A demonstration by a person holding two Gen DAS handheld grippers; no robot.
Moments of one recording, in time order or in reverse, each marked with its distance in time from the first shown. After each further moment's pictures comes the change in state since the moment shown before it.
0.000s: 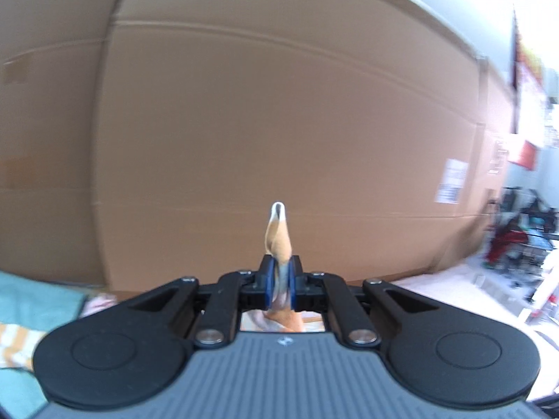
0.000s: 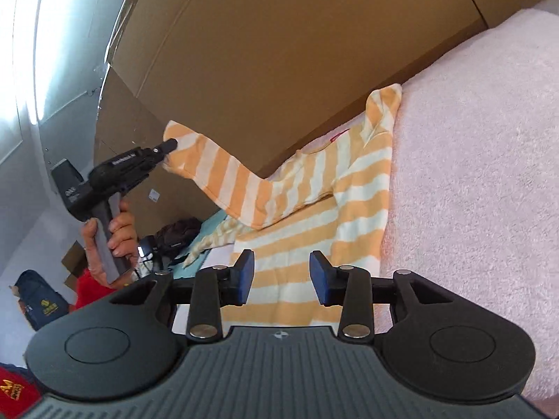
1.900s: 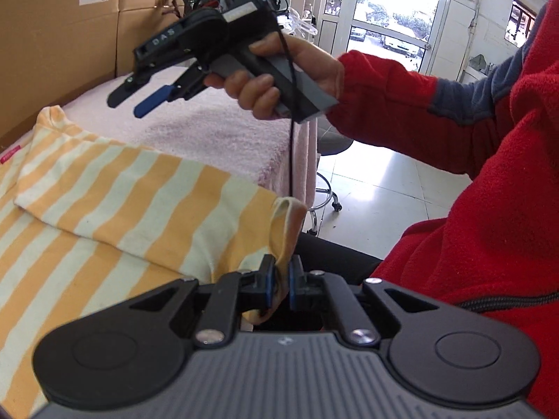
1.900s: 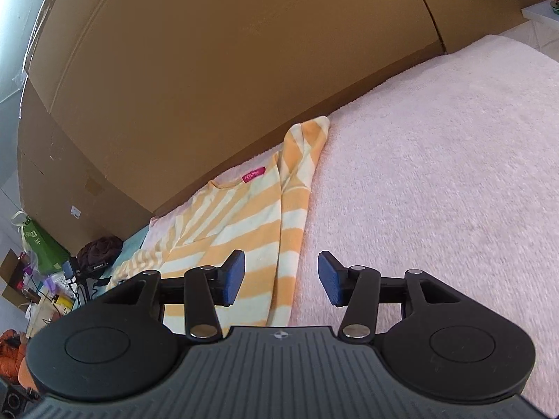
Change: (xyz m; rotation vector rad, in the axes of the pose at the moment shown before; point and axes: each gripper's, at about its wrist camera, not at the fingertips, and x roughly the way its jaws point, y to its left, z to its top) left arm -0.054 -0.132 -0.197 0.482 0.525 -0.835; right arm 0.059 -0.042 0.078 0.012 0.013 -0.216
